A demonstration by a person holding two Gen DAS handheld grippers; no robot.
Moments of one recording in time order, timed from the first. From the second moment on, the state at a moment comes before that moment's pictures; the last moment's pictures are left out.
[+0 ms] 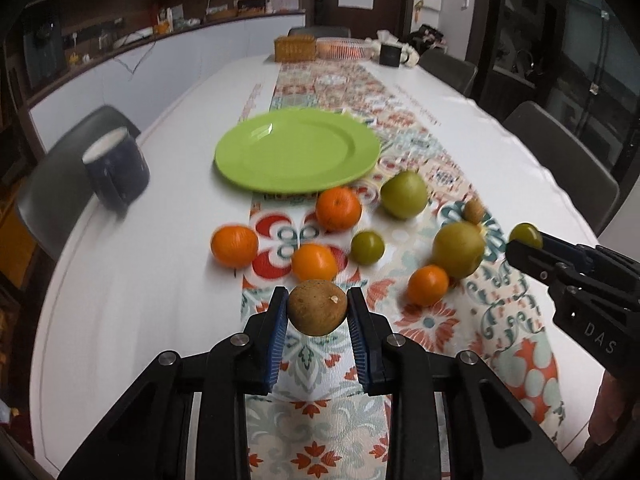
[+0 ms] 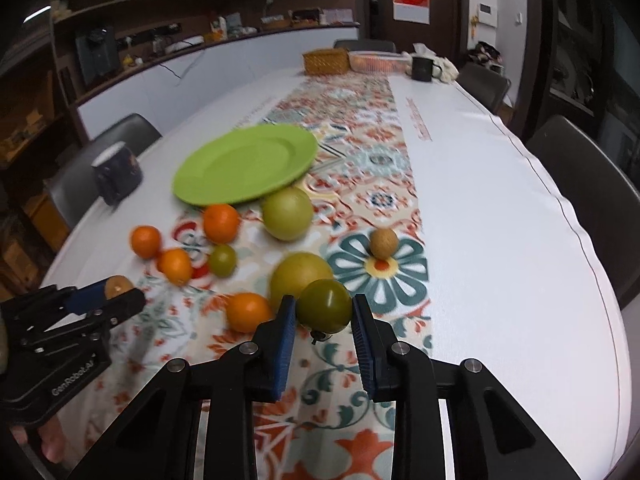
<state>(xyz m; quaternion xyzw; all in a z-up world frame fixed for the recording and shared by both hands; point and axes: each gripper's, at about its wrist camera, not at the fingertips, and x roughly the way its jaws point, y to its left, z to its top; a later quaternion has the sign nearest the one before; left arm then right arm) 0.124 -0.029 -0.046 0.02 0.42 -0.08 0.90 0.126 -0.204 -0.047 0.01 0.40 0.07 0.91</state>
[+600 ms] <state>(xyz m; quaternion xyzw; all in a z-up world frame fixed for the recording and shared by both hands) 0.187 -0.013 0.020 0.06 0.34 -0.09 0.93 0.189 -0.160 0.017 -0.01 0.34 0.16 0.93</state>
